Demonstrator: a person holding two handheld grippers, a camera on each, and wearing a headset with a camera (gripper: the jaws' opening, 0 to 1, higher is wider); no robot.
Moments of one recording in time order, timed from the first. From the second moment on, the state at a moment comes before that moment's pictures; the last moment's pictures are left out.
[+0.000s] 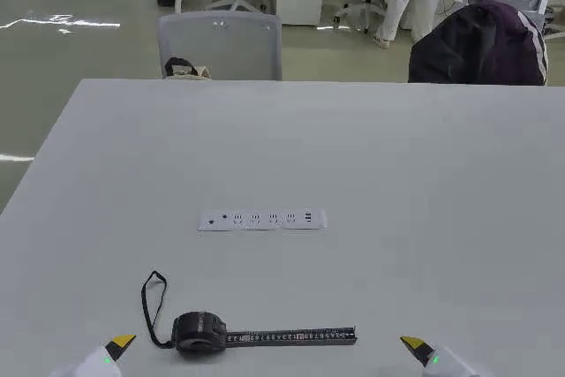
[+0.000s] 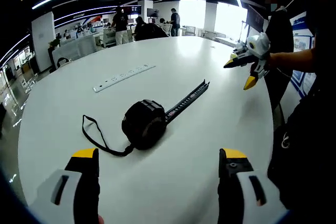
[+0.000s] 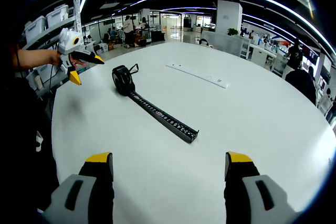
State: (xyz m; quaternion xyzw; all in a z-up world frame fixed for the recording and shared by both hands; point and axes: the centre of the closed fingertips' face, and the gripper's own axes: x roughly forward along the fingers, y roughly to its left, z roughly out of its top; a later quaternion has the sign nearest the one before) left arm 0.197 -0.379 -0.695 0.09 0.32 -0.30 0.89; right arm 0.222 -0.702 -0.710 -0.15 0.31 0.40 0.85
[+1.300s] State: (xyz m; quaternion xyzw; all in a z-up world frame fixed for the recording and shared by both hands) left arm 0.161 -0.386 -0.662 0.07 0.29 -0.22 0.93; right arm 0.167 -0.690 -0.662 -0.12 0.28 0.36 0.88
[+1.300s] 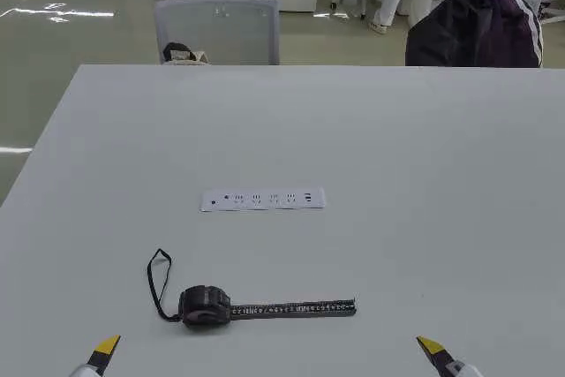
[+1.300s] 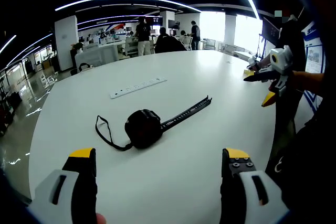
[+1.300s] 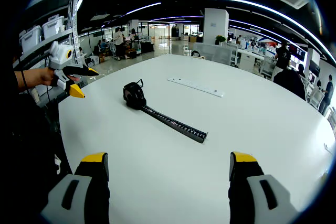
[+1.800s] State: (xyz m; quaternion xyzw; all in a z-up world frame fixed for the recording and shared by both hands) left arm 0.193 -0.381 -0.676 0.02 0.30 -0.11 0.95; right arm 0.175 -0.688 -0.670 -0.12 0.29 0.36 0.88
